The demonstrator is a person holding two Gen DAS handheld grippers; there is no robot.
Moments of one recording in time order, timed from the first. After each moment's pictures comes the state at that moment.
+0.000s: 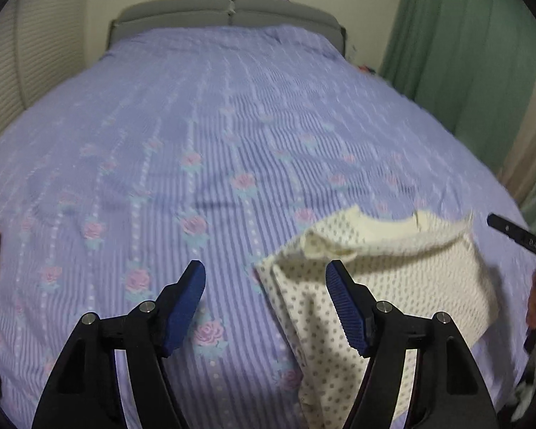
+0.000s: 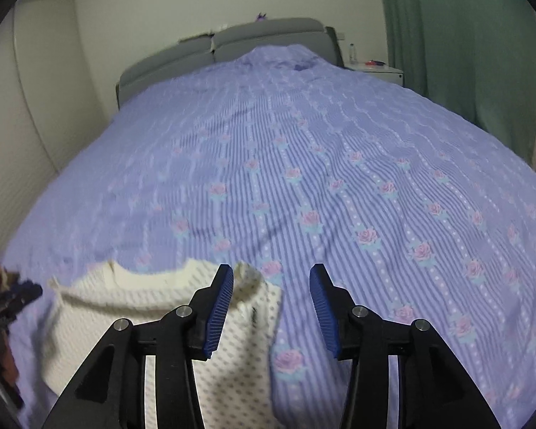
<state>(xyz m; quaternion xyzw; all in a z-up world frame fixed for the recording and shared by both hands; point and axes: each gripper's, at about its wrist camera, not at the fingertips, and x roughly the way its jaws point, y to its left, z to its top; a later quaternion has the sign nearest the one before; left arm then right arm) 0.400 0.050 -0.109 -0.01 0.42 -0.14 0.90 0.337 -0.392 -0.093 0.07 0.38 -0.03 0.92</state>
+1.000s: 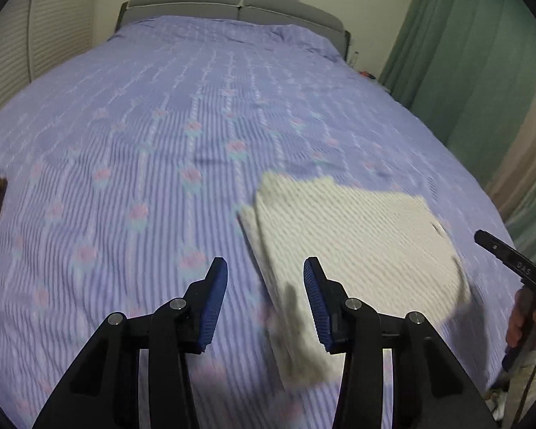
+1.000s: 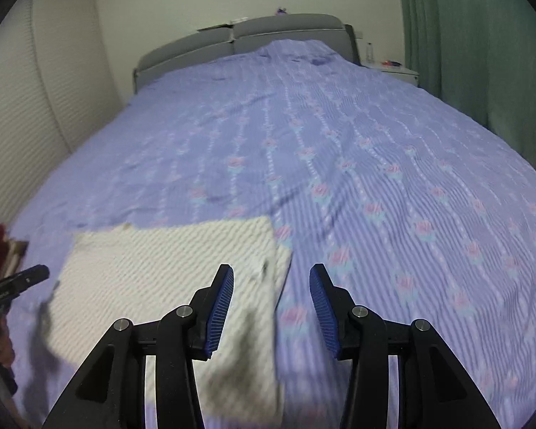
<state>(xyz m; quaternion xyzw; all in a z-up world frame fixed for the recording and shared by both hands) 0.333 0.060 -0.105 -0.08 0.43 -0.15 0.89 0.275 -0.386 -0.090 0.06 0.38 0.01 0.92</state>
